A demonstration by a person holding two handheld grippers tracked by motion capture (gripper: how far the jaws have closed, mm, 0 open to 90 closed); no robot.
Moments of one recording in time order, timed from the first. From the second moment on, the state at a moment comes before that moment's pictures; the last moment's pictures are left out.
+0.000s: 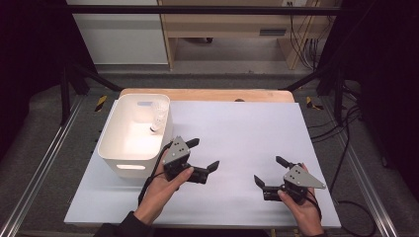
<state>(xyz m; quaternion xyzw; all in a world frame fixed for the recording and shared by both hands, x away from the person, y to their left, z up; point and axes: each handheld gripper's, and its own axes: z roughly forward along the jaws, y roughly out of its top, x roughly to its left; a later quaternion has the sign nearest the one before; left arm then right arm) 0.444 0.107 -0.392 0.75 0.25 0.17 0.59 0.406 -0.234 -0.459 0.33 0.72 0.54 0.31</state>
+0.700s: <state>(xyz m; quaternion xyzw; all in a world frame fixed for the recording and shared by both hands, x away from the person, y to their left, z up) 0.415 0.146 -0.382 0.73 0.26 0.18 0.61 0.406 -0.231 -0.459 0.33 0.72 0.53 0.30</state>
